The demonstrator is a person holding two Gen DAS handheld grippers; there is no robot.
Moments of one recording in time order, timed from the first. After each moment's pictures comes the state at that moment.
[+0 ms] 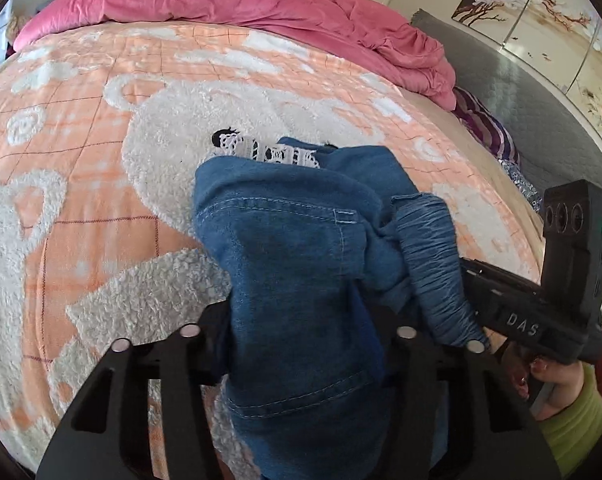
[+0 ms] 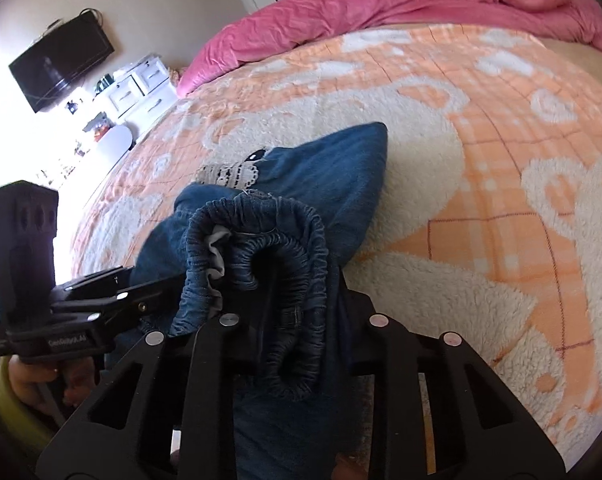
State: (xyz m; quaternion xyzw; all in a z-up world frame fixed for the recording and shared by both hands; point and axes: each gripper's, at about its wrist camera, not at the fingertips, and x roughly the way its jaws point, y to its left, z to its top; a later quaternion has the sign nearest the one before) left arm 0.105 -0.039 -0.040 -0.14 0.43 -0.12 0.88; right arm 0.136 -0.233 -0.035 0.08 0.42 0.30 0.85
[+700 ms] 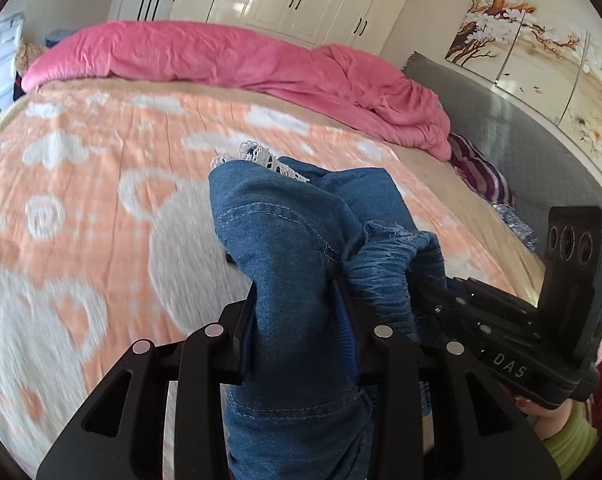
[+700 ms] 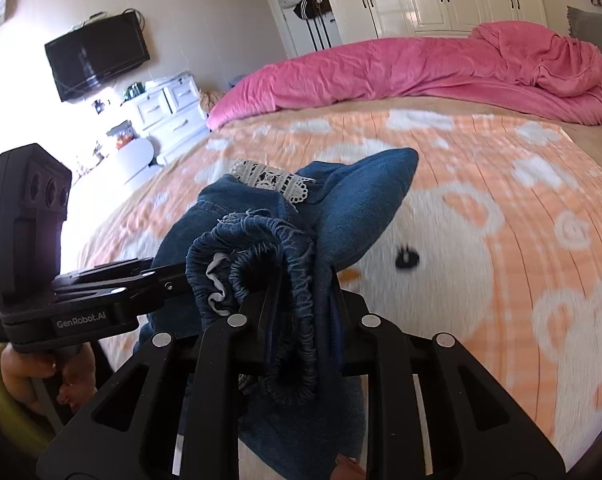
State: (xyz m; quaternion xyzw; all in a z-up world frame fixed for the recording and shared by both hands) left arm 0.134 -0.013 0.032 -0.14 0.35 -0.11 0.92; right arm 0.164 -0.187 0.037 0.04 0.34 0.33 0.88
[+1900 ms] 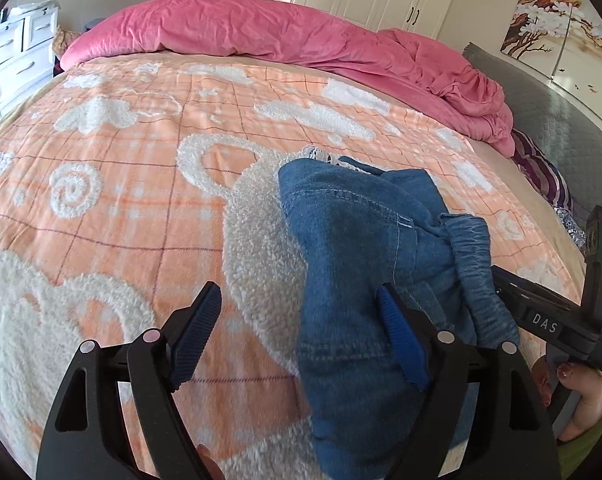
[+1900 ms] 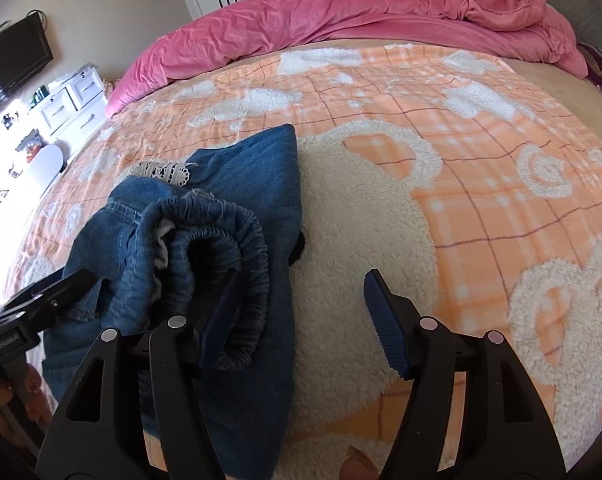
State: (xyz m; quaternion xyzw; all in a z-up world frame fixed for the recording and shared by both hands) left arm 0.168 0.028 -0.029 -0.13 0.39 -0.01 0.91; right arm 0.224 -0.209 -0.036 0.03 0.42 0.18 0.89
